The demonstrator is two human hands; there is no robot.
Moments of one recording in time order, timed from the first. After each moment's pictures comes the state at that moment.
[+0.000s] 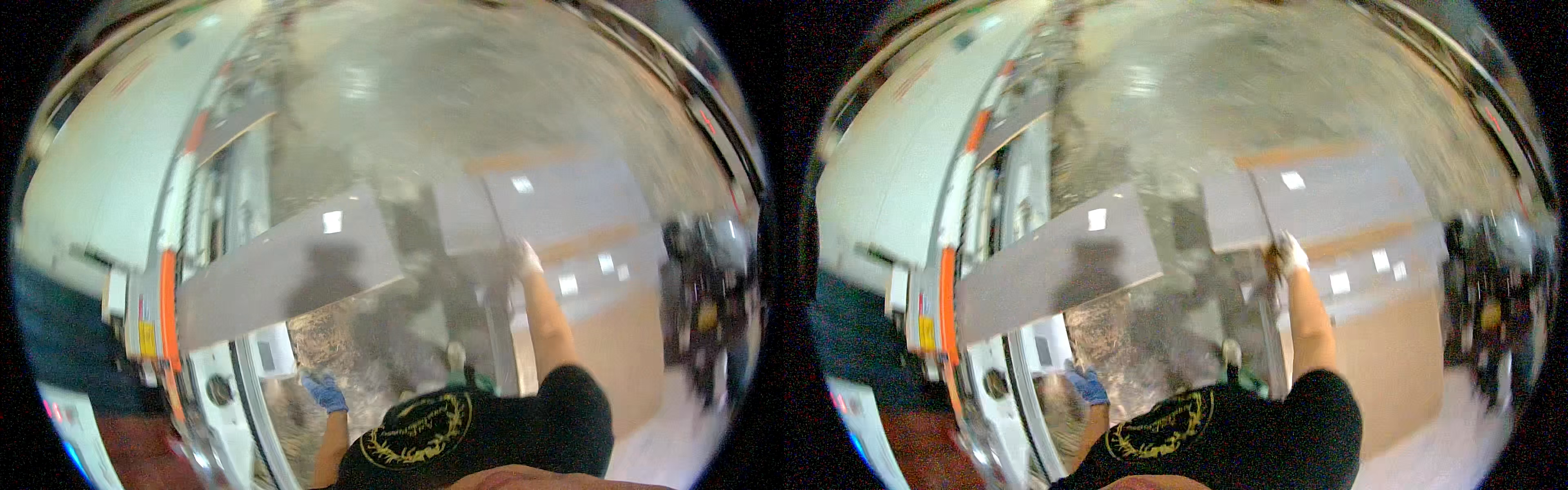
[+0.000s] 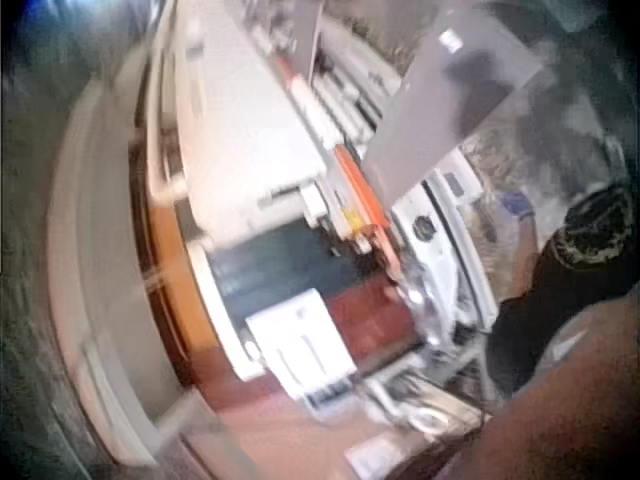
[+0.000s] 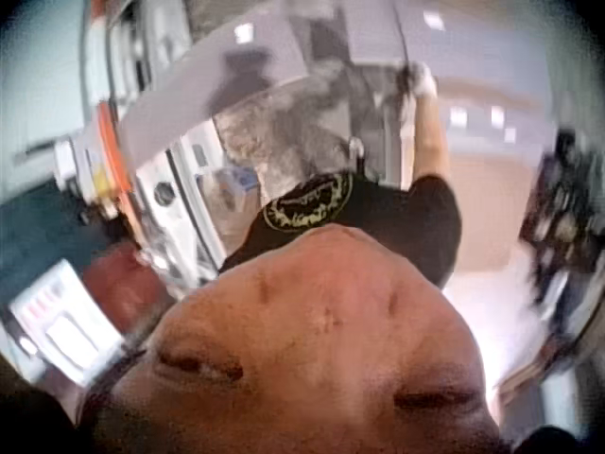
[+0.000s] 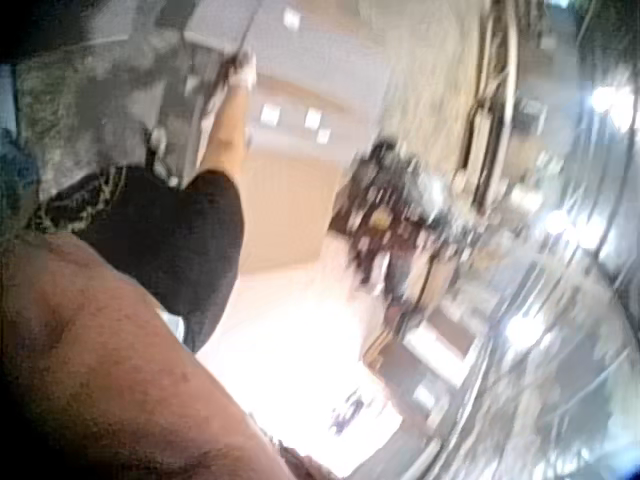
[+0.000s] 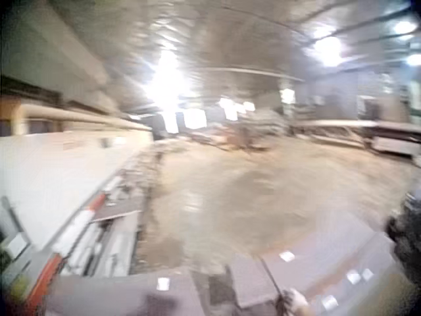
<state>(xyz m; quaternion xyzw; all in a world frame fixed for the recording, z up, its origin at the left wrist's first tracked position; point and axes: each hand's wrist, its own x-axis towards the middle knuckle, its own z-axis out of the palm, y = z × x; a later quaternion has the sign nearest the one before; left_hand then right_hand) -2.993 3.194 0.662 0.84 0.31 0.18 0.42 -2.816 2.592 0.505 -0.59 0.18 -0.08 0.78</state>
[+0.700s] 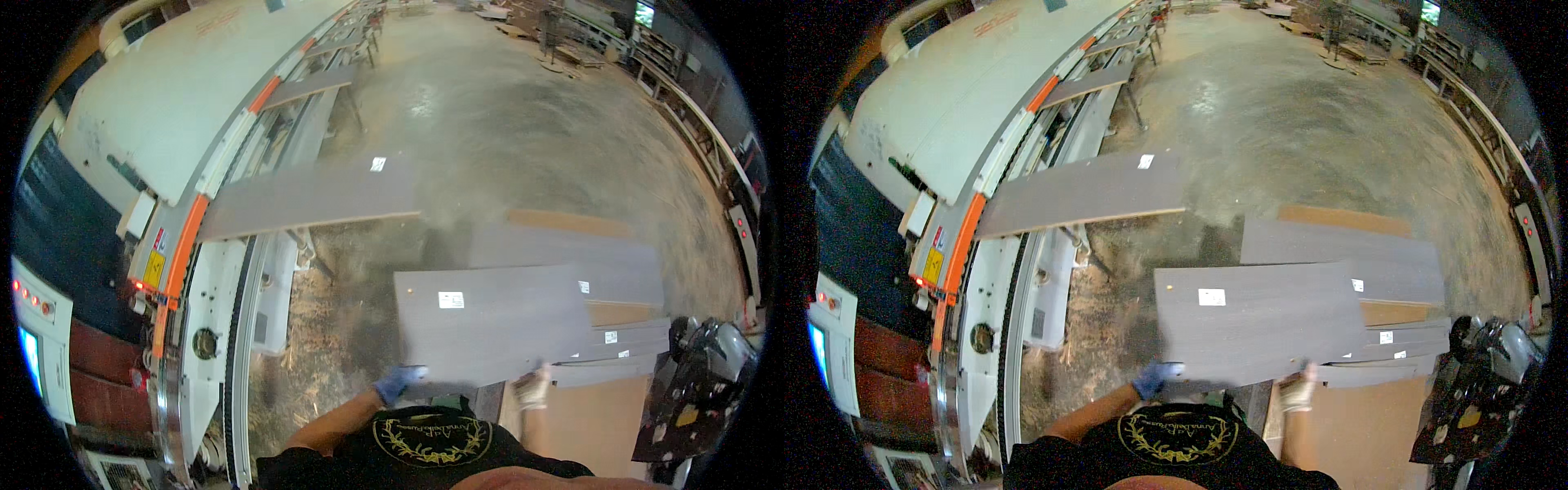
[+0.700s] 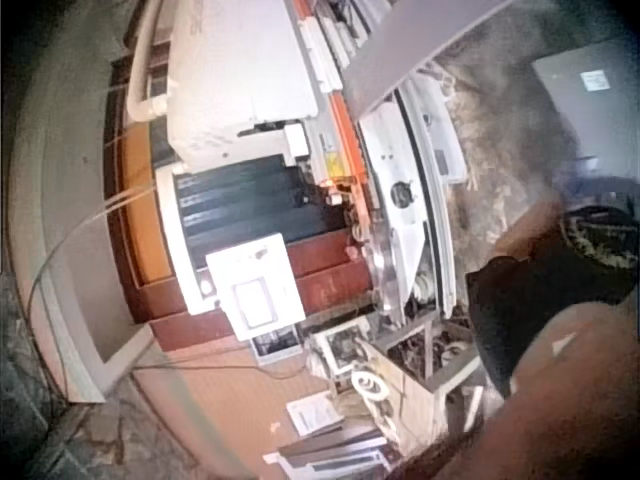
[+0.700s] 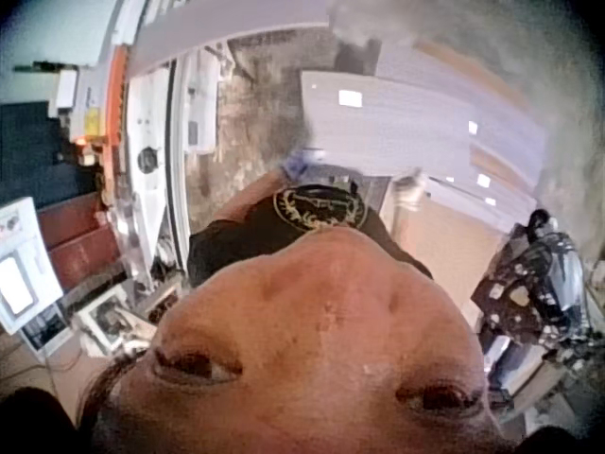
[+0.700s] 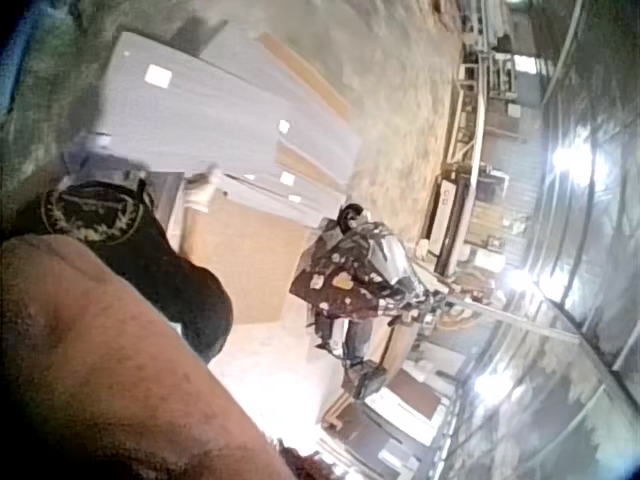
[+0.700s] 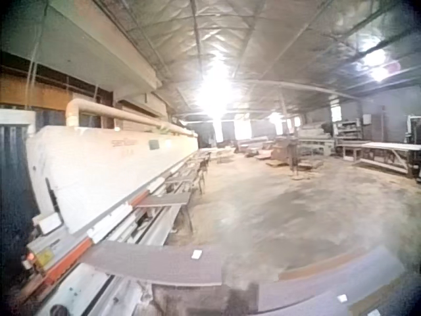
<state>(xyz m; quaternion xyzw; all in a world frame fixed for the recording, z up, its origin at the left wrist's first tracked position) -2.963 3.029 0.734 0.64 0.13 -0.33 0.68 -2.975 2.684 0.640 -0.25 0.23 0.07 0.94</state>
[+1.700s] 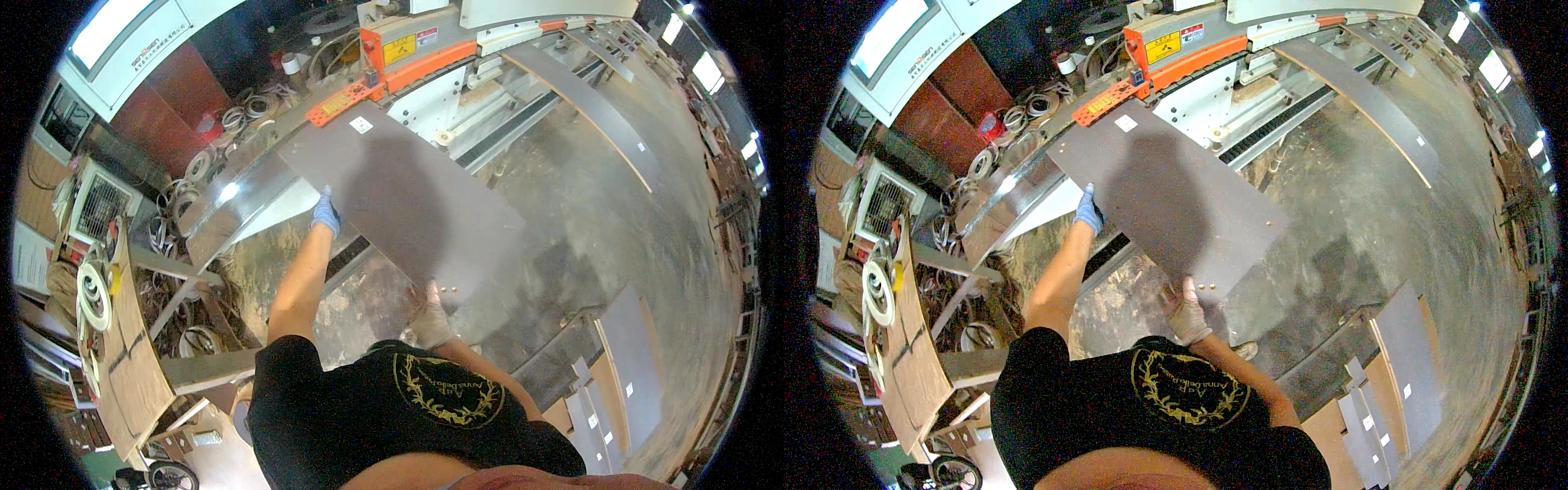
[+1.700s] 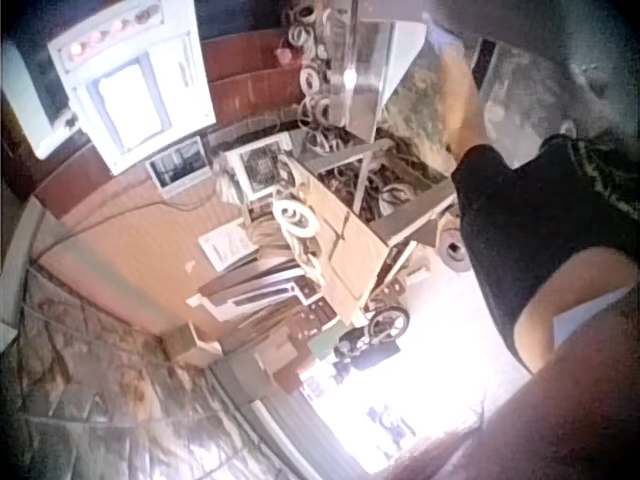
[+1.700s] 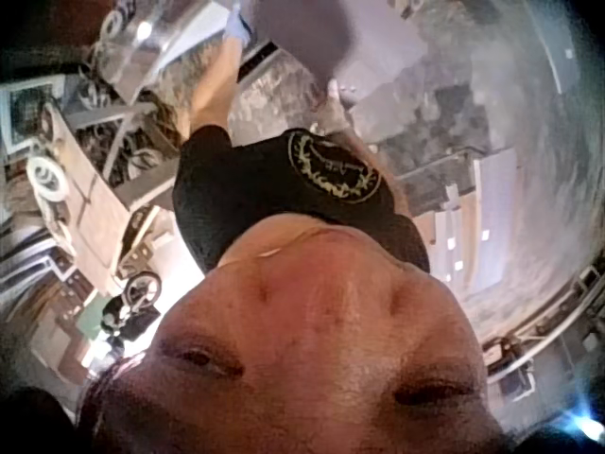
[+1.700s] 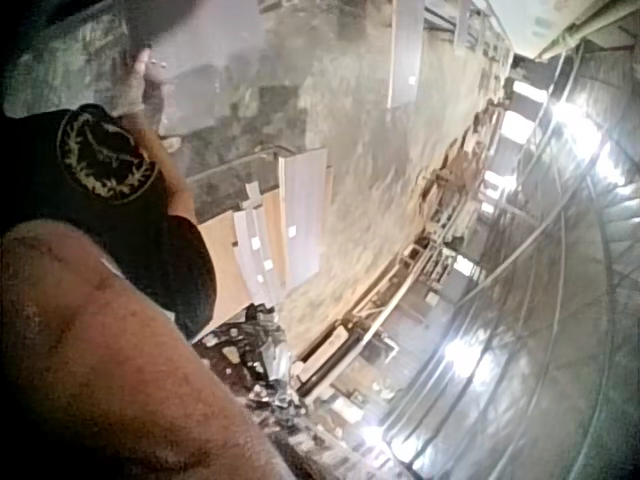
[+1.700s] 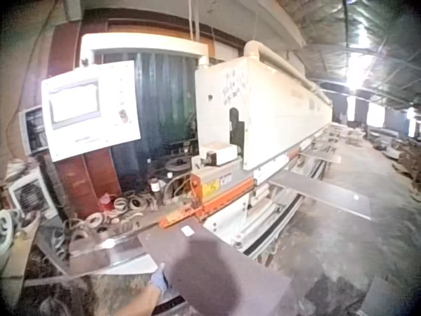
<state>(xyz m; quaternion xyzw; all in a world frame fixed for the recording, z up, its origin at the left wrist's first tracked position) -3.217 3.546 0.654 0.20 0.41 0.38 0.80 -3.149 3.199 0.669 -0.24 0.14 0.62 0.74</state>
